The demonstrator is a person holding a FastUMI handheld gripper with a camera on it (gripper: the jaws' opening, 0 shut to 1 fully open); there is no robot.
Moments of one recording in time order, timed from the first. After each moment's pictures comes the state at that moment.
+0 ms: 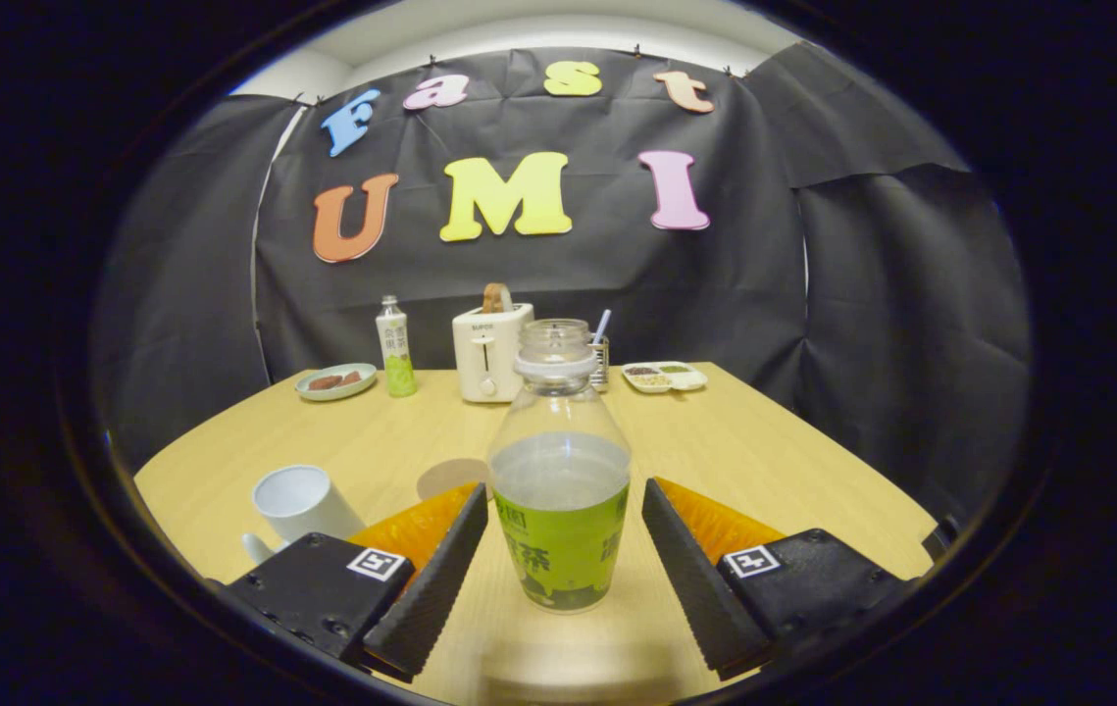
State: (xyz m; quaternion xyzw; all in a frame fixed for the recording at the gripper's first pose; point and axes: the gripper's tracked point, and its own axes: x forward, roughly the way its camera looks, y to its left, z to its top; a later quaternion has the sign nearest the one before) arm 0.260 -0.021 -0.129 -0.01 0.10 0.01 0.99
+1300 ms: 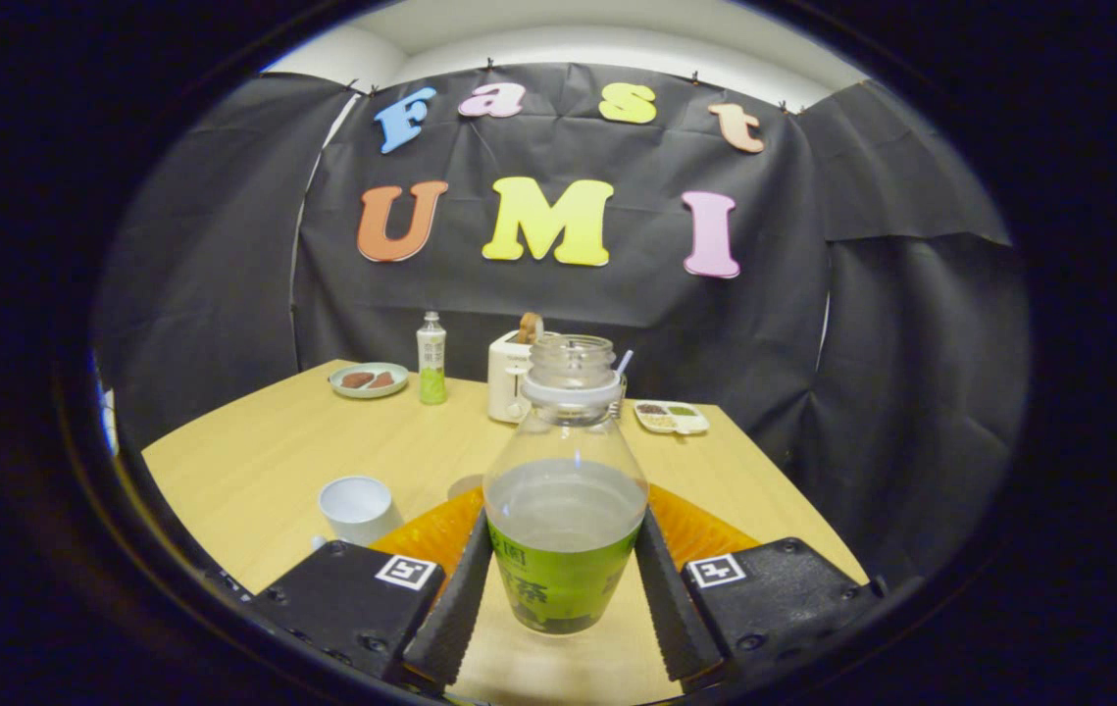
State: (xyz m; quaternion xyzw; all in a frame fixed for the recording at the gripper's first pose) arm 0.190 -0.004 -0.063 -0.08 0.11 0.03 0.99
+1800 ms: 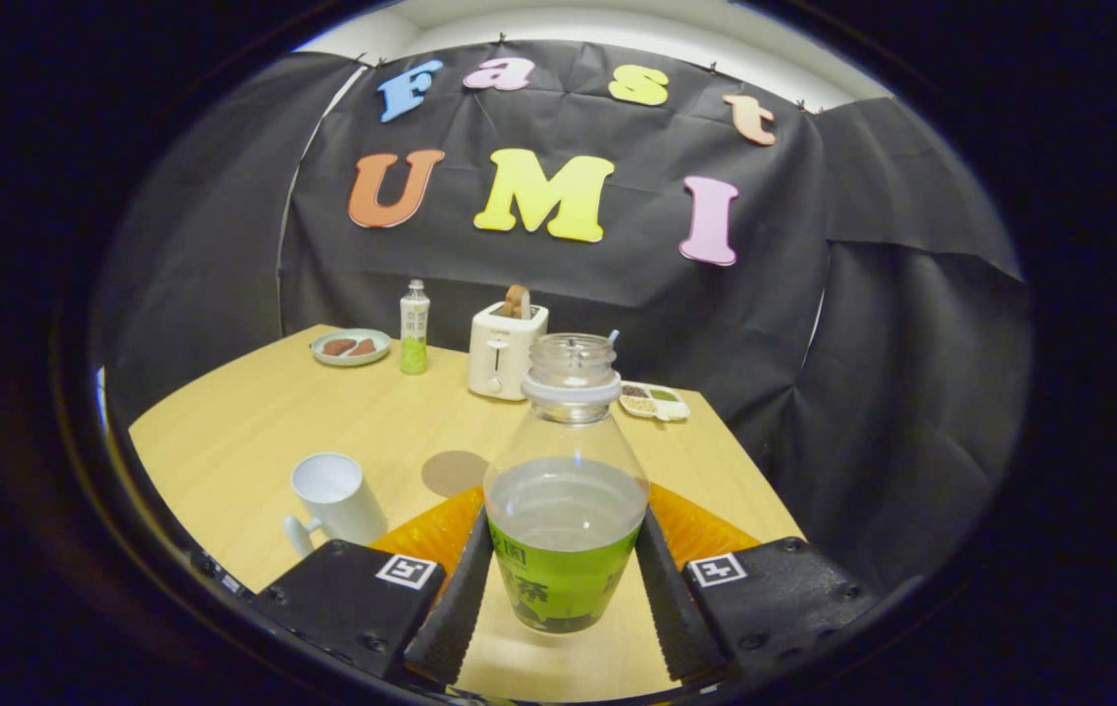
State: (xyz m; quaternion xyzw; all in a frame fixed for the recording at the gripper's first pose) arm 0.195 -0.030 -0.056 -0.15 0.15 -0.01 0.98
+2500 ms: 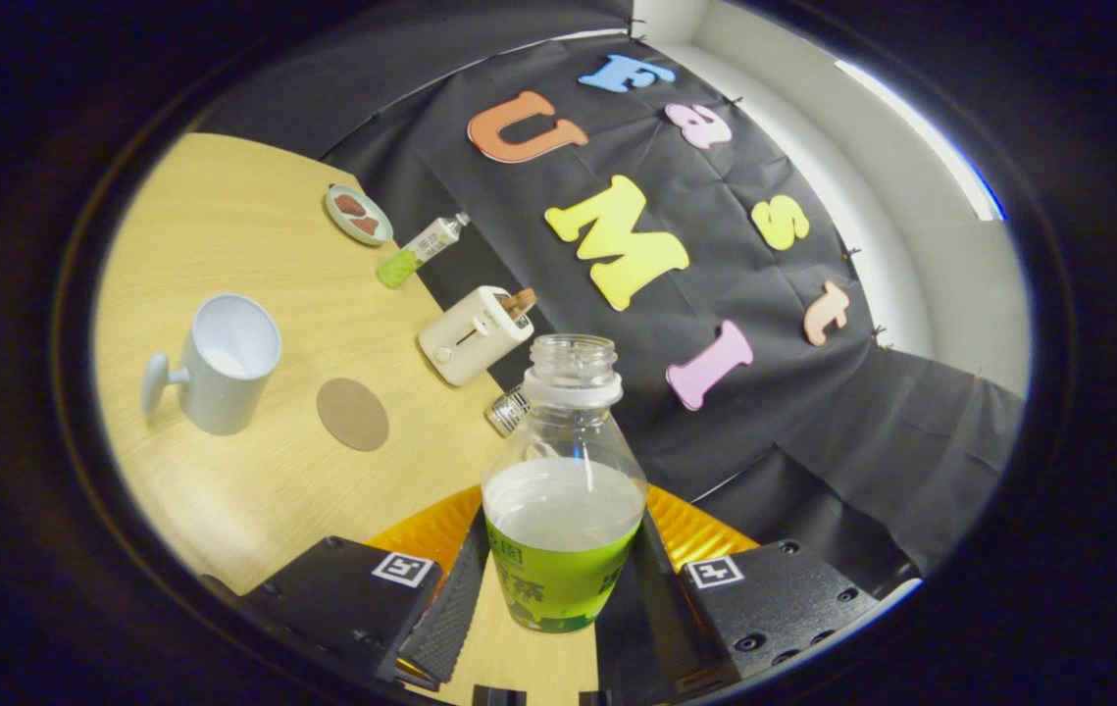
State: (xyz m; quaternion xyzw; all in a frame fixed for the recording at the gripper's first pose) arm 0.224 -0.021 -0.023 -0.49 0.06 -0.13 0.86
